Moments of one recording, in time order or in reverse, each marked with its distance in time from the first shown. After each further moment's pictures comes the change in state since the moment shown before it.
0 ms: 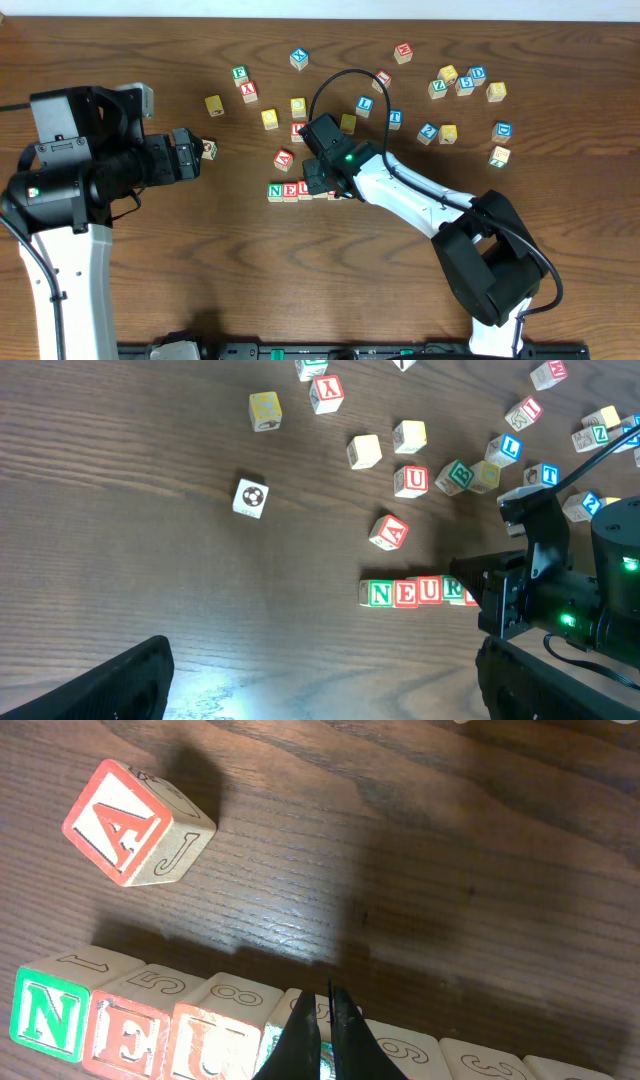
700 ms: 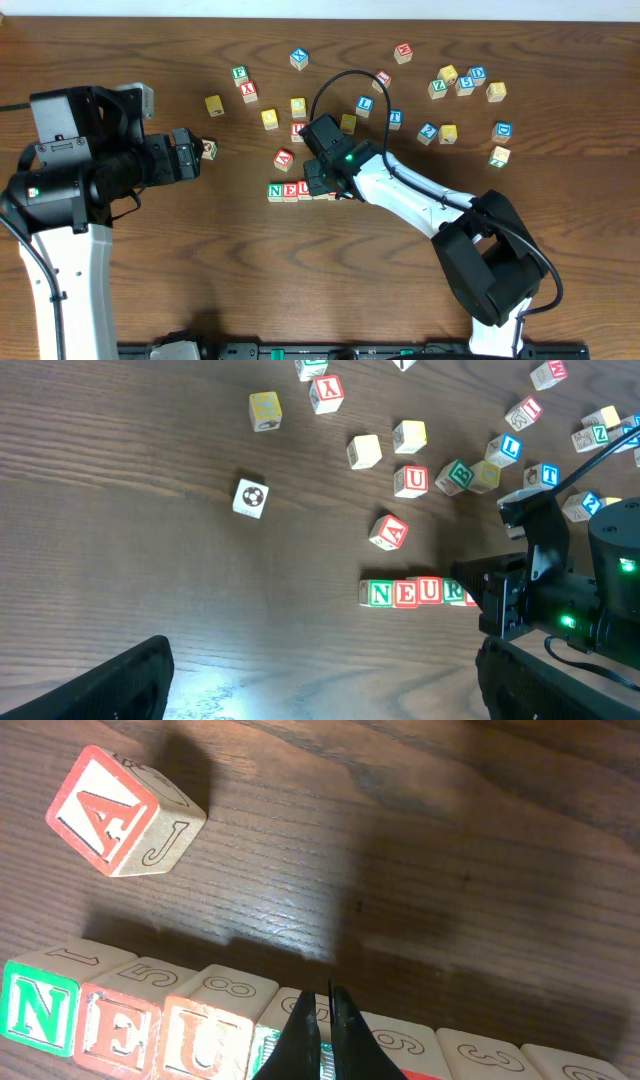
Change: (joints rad) left arm 0.000 0.000 0.000 0.000 0.000 0.000; right arm 0.000 0.000 0.000 -0.018 0.000 0.011
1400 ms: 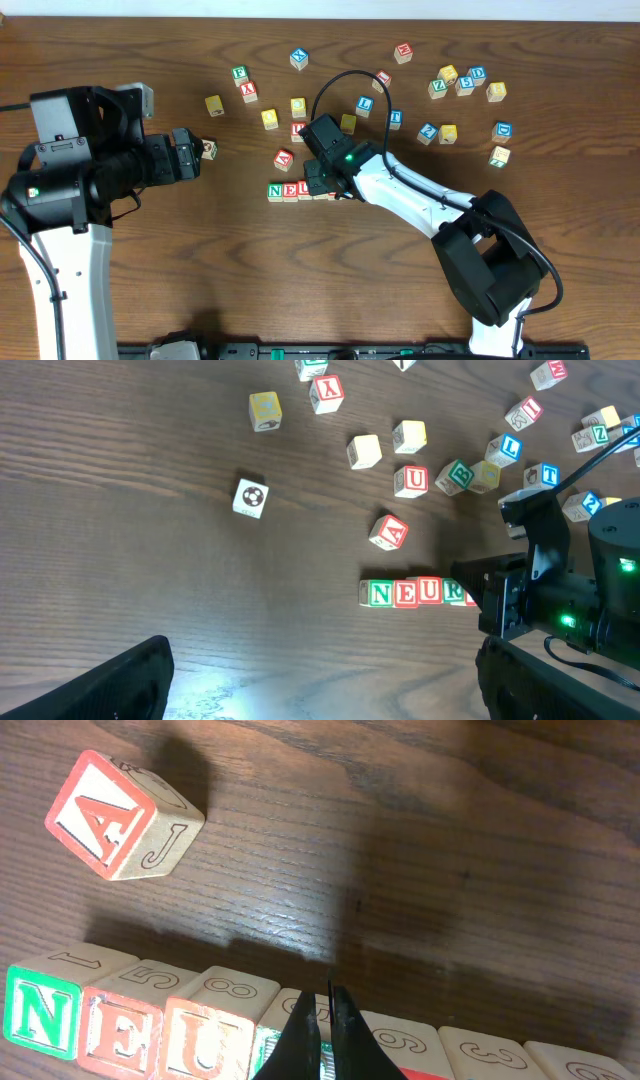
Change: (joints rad) left arm 0.000 0.000 0.000 0.000 0.000 0.000; right arm 0.000 0.000 0.000 0.000 0.000 0.021
